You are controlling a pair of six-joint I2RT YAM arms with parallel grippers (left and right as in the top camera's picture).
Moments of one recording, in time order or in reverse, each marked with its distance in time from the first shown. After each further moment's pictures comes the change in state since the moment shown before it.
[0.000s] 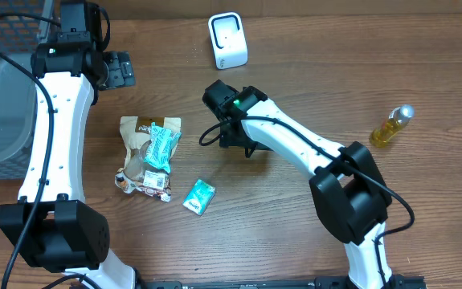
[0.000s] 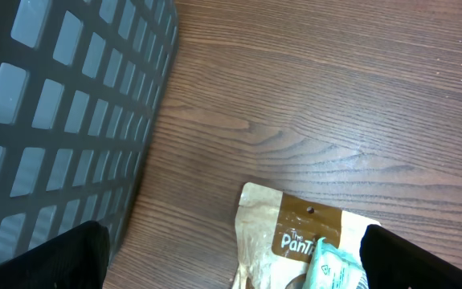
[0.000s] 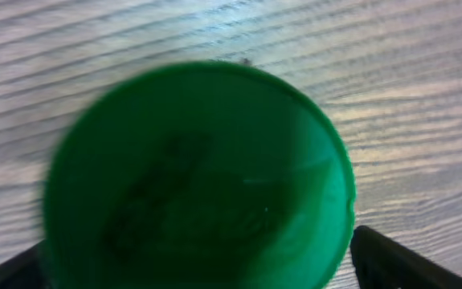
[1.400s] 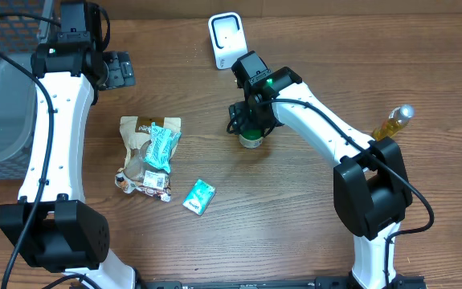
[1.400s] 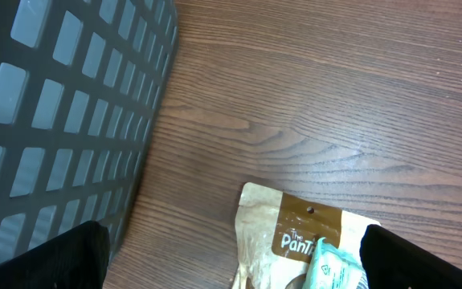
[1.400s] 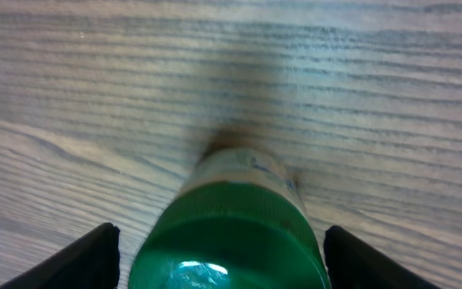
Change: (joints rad) left arm 0.000 0.000 0.000 0.000 0.000 0.000; right arm -0.154 -0.035 0.000 0.134 -0.298 -0.504
